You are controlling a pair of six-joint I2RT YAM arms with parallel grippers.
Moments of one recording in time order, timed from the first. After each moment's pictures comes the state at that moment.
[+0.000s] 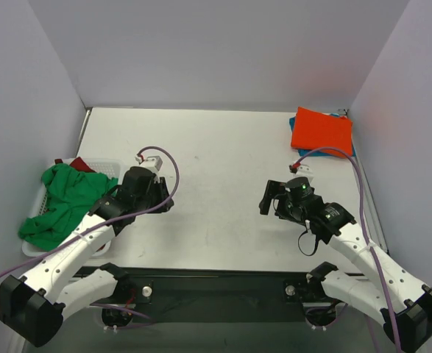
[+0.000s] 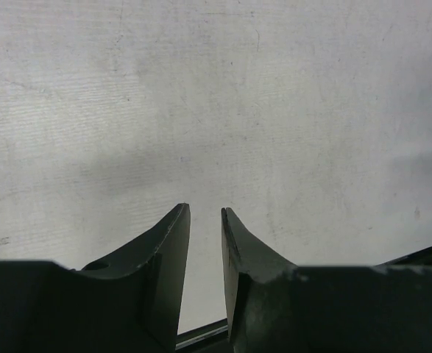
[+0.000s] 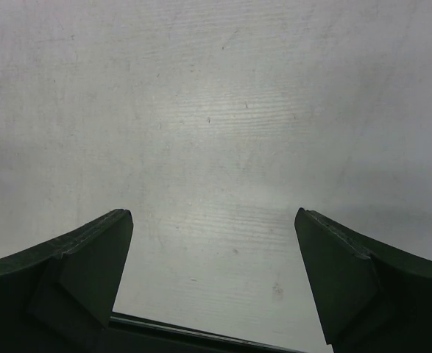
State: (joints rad) left arm -0.52 0.99 0.79 -0.54 -0.01 -0.52; right arm 0.57 0.89 0.72 -0.63 0.20 0.59
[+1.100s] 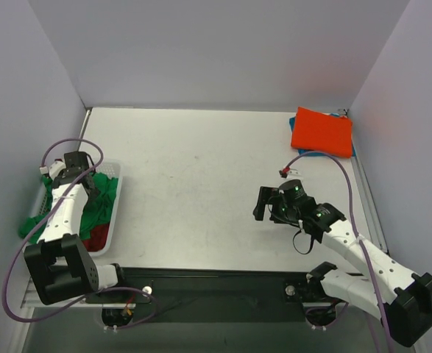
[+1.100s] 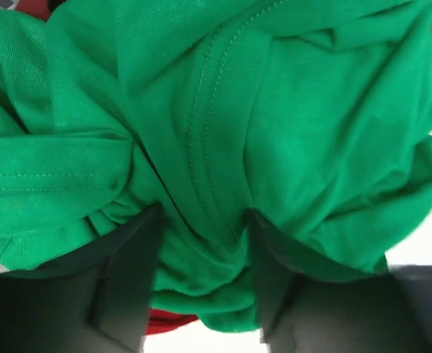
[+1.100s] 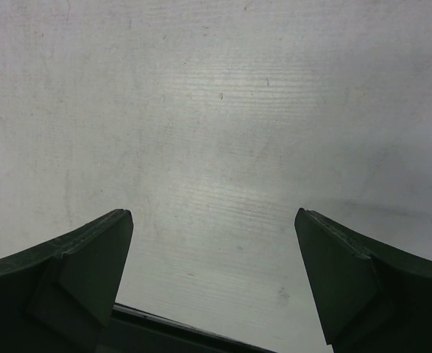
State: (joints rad) left arm 0.25 1.28 0.93 -0.73 -0.46 -0.66; right arm 0.57 0.95 0.64 -0.53 0.11 0.55
